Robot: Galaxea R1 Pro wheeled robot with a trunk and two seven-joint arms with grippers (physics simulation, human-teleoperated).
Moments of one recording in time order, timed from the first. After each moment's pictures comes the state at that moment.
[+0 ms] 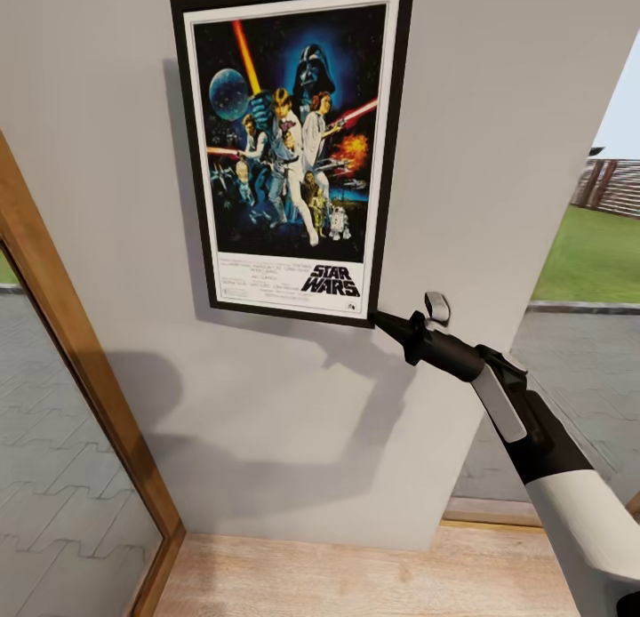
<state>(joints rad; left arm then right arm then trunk) 0.06 0.06 0.16 -0.94 0.02 0.18 -0.15 -0.79 -0.20 0.16 -1.20 -0.71 0.22 1.15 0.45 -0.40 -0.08</state>
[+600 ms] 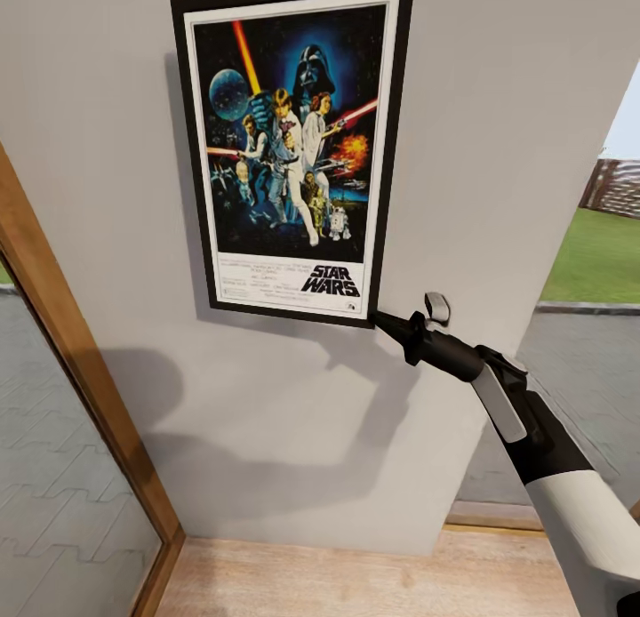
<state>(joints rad) 0.06 0.06 0.16 -0.94 0.02 0.18 -0.15 -0.79 -0.20 0.16 -1.20 -0.71 0.22 1.15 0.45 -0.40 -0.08</state>
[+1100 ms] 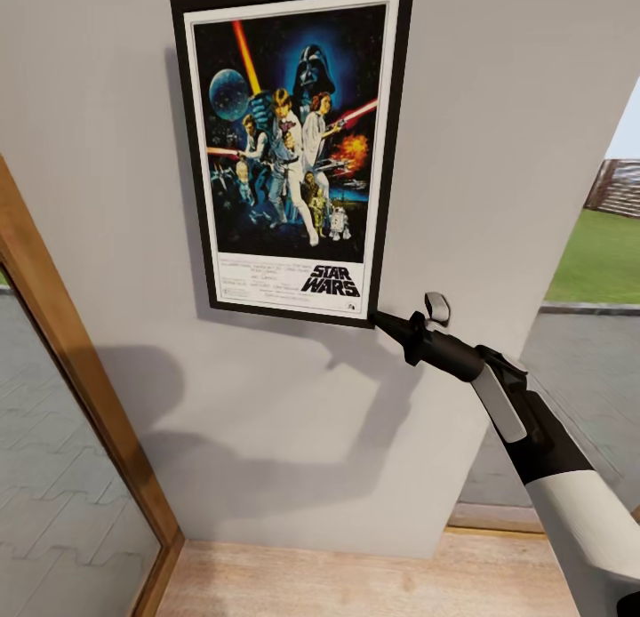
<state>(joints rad) 0.06 0.06 0.16 -0.94 0.02 0.18 -0.15 -0.79 -0.20 0.16 -1.20 -0.71 0.22 1.15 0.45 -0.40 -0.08</state>
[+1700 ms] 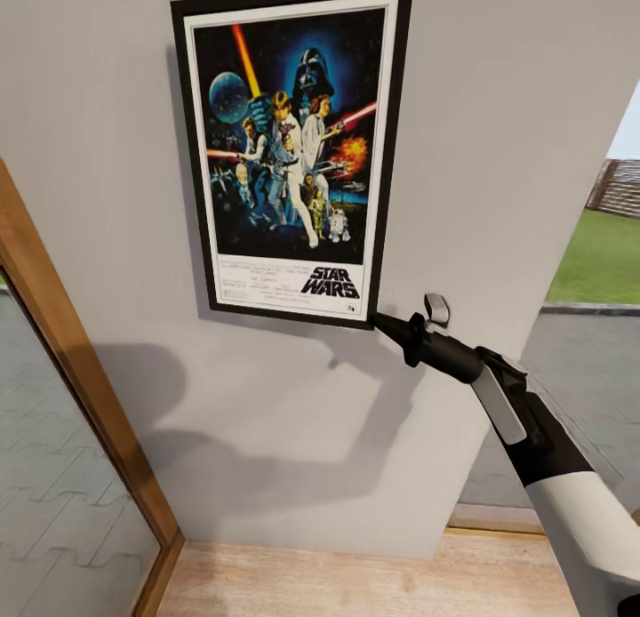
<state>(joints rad) 0.06 0.06 0.16 -0.94 0.02 0.18 -0.15 -0.79 -0.20 0.16 -1.20 -0.71 0.22 1.15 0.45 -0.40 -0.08</state>
